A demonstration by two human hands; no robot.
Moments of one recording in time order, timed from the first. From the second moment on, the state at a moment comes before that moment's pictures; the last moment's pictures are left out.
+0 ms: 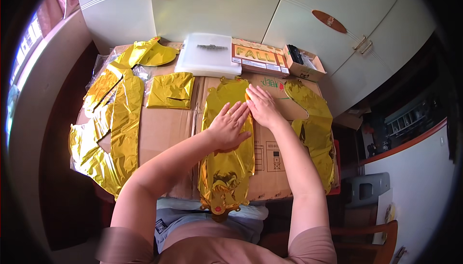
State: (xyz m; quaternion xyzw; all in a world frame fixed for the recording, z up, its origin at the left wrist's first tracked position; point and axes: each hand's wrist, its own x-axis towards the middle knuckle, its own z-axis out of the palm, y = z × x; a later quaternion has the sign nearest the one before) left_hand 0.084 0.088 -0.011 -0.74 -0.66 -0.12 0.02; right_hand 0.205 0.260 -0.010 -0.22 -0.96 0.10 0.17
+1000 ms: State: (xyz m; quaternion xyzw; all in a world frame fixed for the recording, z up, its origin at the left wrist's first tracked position) left_hand 0.082 0.086 -0.023 -0.73 -0.67 -0.13 -0.04; right_hand 0.211 0.246 0.009 -0.12 -0.91 0.14 0.38
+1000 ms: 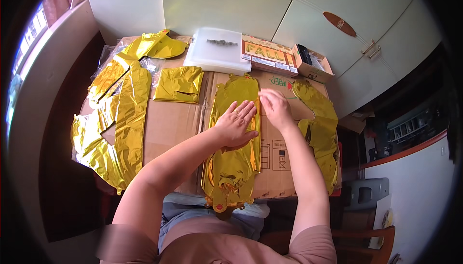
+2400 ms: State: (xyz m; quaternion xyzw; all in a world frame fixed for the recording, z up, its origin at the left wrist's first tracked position) left_hand 0.044 -0.088 0.021 -0.85 -0.46 -0.22 -0.11; right_hand 0.342 0.099 0.020 -0.03 -0.99 0.06 0.16
